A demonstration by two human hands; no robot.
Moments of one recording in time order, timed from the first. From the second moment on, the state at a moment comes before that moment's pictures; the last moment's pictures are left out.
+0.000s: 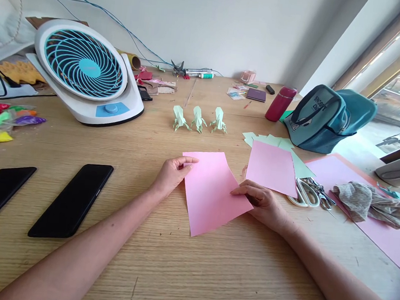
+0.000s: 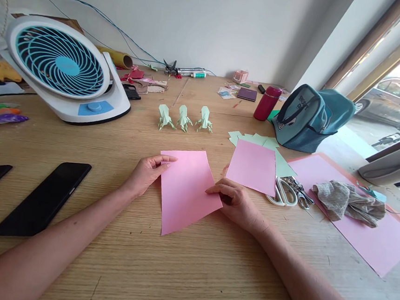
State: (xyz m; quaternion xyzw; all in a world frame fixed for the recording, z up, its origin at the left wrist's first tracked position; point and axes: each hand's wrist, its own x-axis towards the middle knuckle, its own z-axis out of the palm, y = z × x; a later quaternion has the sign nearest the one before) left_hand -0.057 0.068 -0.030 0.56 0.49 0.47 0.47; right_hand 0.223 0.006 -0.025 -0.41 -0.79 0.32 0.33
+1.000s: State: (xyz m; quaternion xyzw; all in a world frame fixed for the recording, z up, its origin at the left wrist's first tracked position) left_hand -0.051 0.044 -0.001 0.65 0.40 0.44 0.46; right_hand 0.230 0.016 -0.025 -0.51 -0.63 0.41 0.42
